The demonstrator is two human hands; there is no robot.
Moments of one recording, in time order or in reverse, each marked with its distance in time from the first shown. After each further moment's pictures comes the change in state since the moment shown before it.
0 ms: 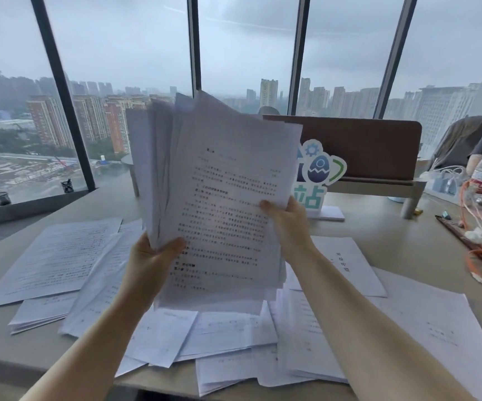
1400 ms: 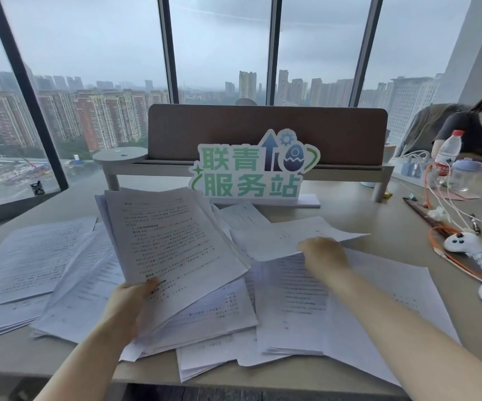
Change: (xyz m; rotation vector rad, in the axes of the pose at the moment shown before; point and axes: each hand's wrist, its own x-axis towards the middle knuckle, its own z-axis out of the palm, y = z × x) left_hand -0.009 -0.082 -0.012 0.042 0.078 -0.525; right_hand -0.019 0.057 -0.142 -1.789 -0.168 -0.153
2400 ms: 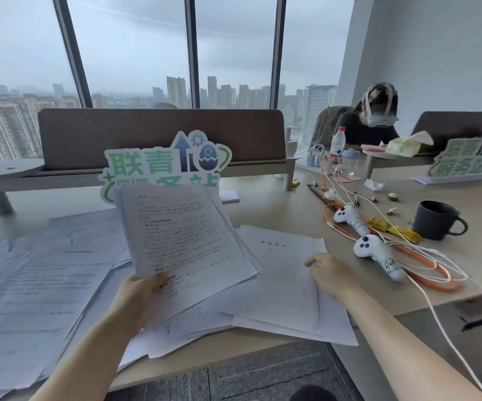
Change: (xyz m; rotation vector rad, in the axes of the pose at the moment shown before) left_hand -0.065 -0.010 0.135 0.113 -0.362 -0.026; right_hand -0.160 0.127 -0.010 0.656 -0.073 0.649
